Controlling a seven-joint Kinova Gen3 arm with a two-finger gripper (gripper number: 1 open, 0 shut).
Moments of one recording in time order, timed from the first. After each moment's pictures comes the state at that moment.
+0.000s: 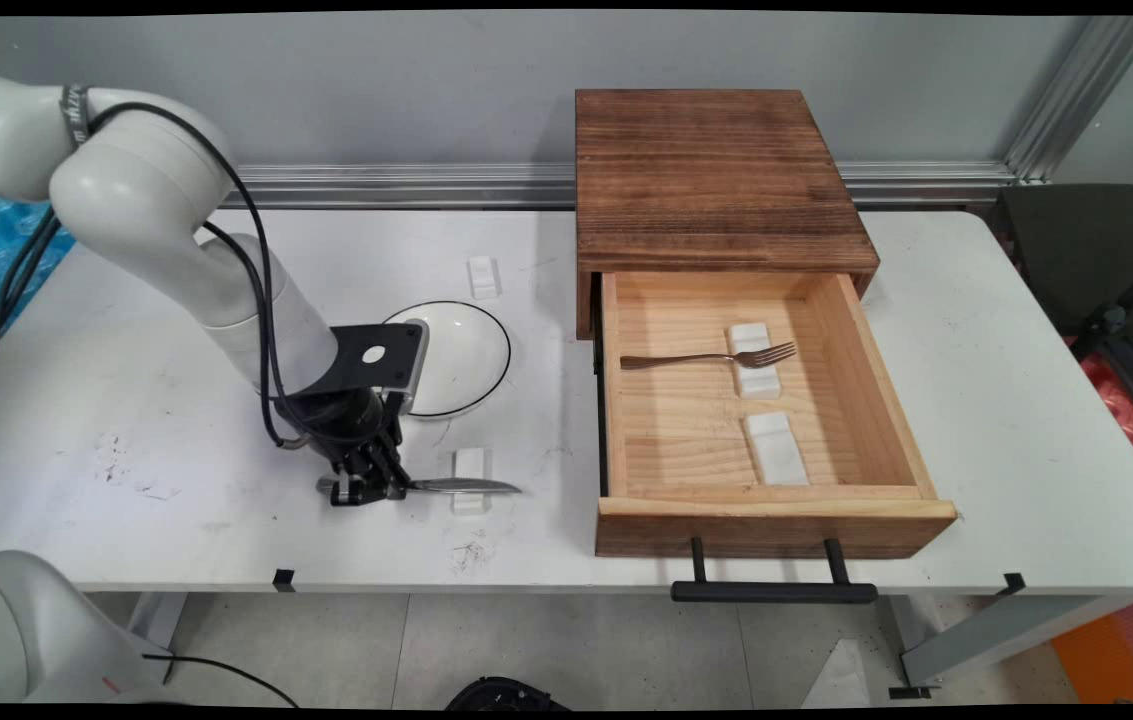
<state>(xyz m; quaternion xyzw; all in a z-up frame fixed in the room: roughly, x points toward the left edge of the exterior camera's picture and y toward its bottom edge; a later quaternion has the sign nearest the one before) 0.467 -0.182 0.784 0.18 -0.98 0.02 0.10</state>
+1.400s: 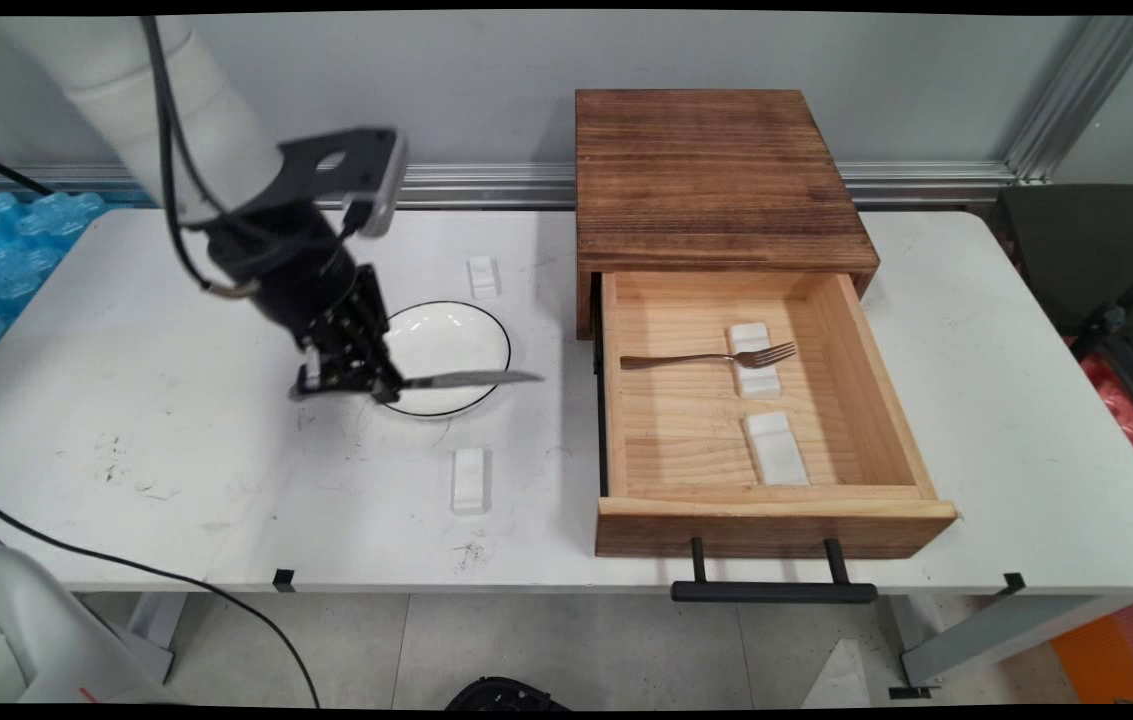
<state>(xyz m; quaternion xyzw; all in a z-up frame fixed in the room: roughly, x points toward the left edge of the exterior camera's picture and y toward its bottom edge) 0.452 -0.183 0.957 0.20 -0.97 0.03 0.12</state>
